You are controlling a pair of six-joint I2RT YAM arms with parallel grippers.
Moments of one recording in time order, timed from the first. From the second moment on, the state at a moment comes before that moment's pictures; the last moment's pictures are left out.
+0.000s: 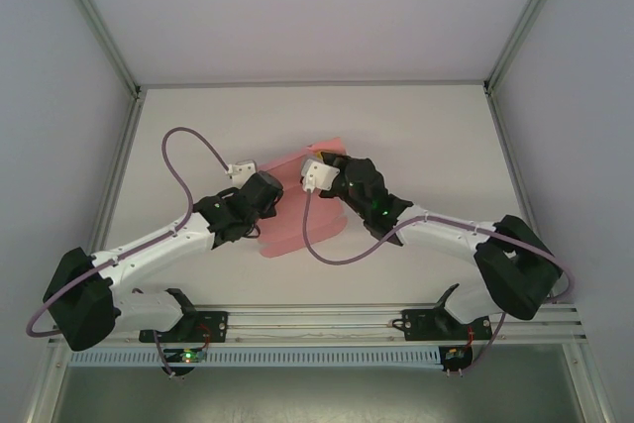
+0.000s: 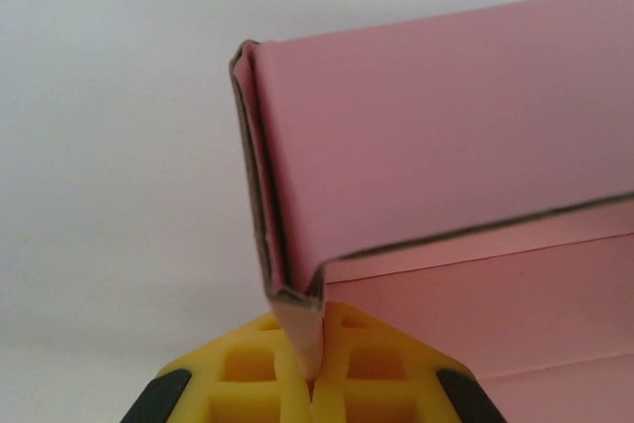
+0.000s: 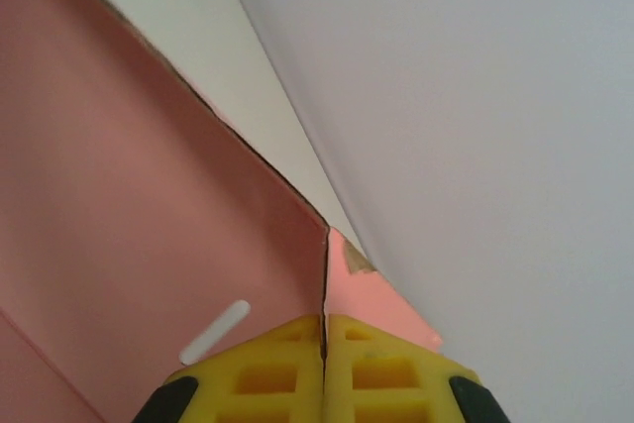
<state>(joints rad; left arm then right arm) -0.74 1.24 0.84 -0.54 -0.42 -0.86 0.78 1.45 0.74 0.50 0.18 -0.74</state>
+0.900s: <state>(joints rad) -0.74 1.22 0.77 -0.33 -0.47 -0.88 0.87 1.01 0.60 0.40 0.30 0.26</state>
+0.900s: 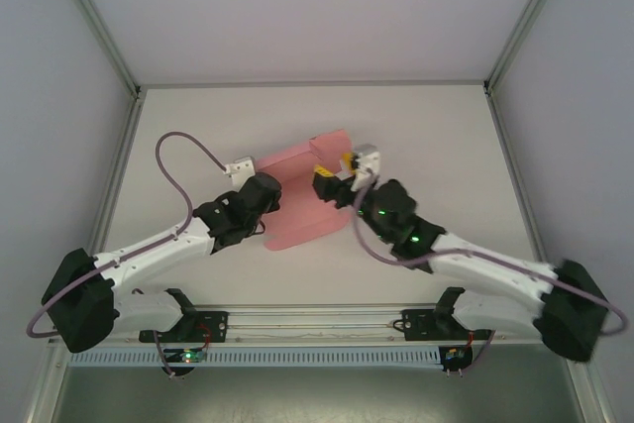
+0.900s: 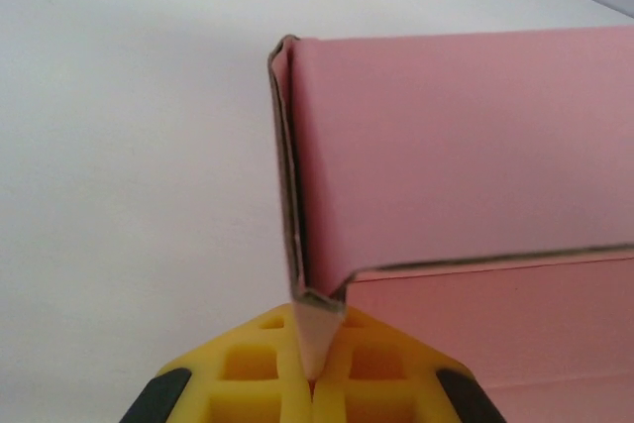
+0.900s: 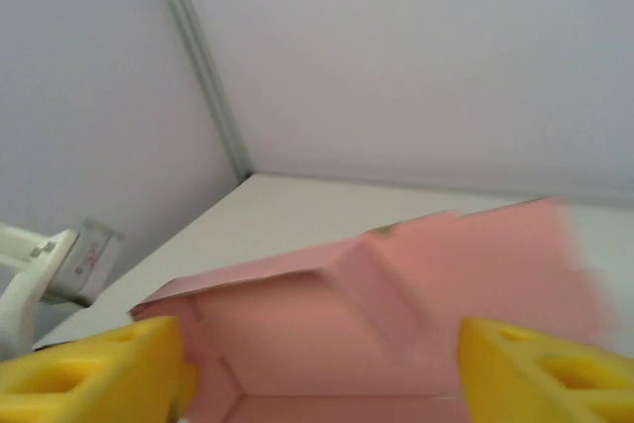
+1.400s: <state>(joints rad) -0.74 1.07 0.64 -0.18 -0.36 -0.73 0.40 0.88 0.44 0.03 -0.20 0.29</state>
